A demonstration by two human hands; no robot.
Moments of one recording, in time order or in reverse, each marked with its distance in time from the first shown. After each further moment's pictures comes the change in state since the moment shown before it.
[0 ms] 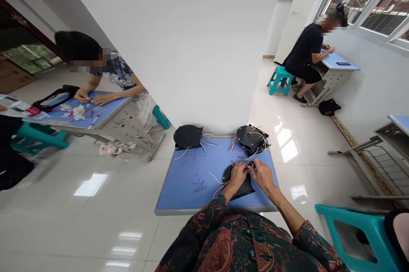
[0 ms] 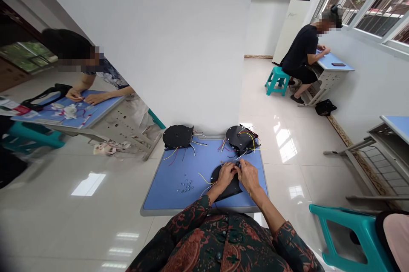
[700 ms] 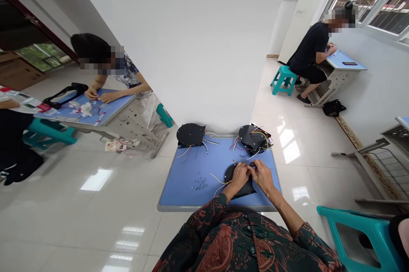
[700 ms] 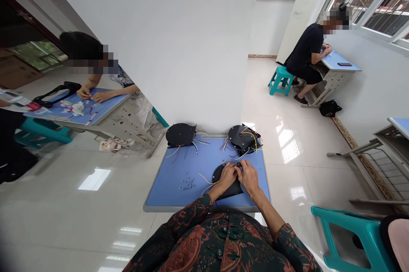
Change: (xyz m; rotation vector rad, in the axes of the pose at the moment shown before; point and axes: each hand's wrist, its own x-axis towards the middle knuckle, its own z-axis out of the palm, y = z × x) left_hand -0.005 -0.003 0.005 0.060 -0.069 0.070; right_hand -0.006 0.008 0.023 0.257 0.125 -0.052
